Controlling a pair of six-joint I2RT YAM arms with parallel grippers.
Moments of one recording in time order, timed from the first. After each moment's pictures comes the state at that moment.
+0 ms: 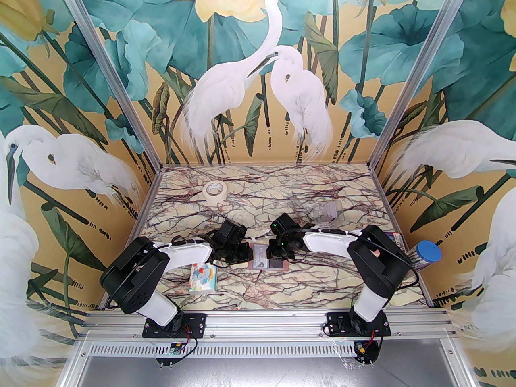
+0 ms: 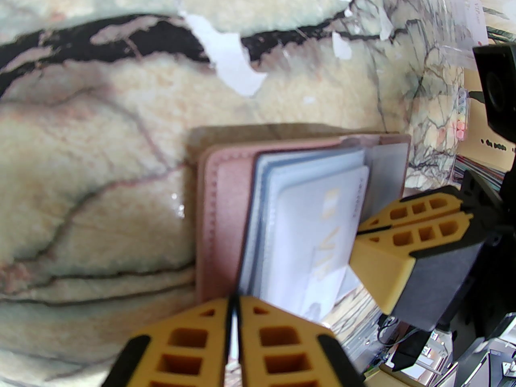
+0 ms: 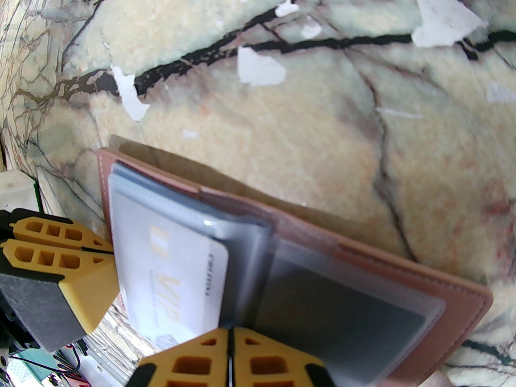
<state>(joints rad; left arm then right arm) -0.63 1.59 0.67 -0.13 0.39 -0.75 0.73 1.74 0.91 -0.33 -0.39 0.71</state>
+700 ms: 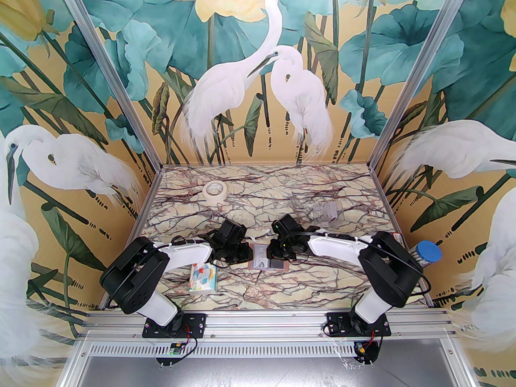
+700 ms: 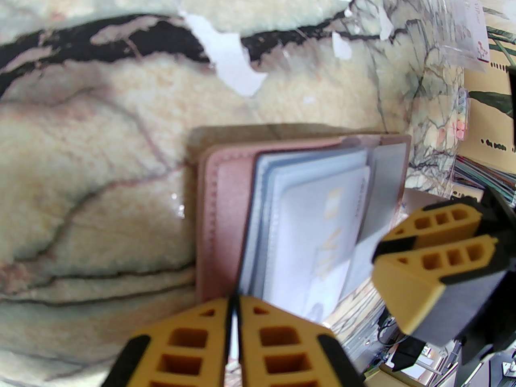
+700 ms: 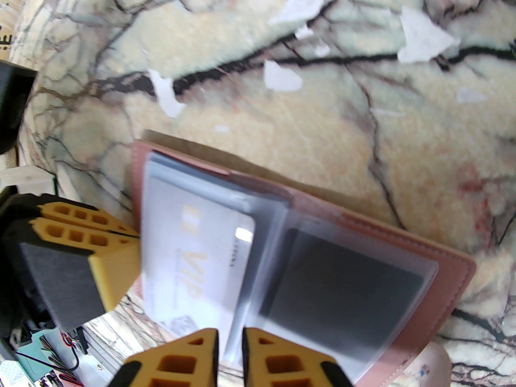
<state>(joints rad) -0.63 1.59 0.67 -0.13 0.39 -0.75 0.74 1.64 0.86 -0.30 -0.35 0.71</state>
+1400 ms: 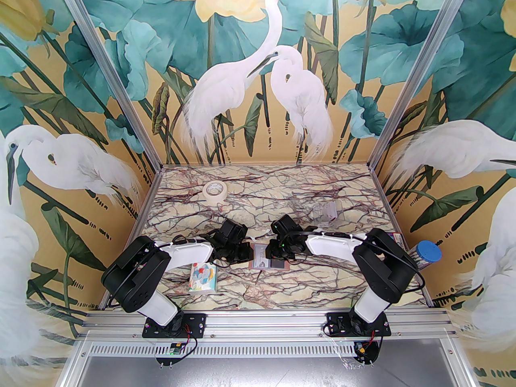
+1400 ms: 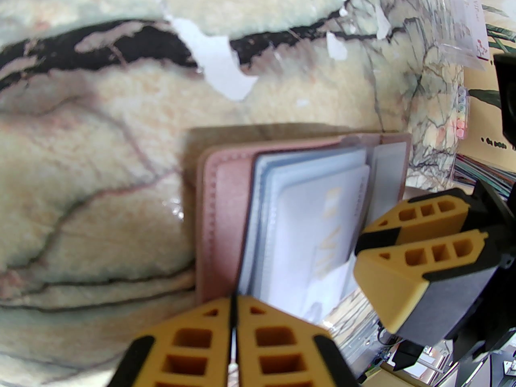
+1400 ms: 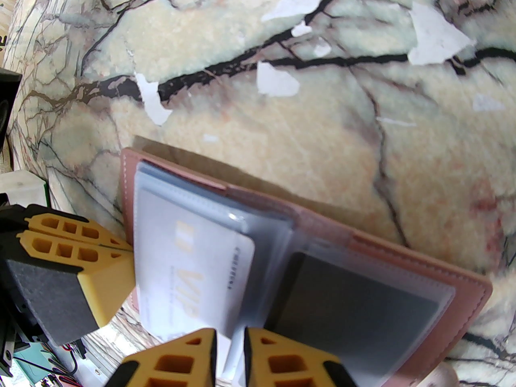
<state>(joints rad) -0.64 1.60 0.68 -0.13 0.39 -0.74 0.74 1.69 0.87 -0.28 -0.36 0.71</state>
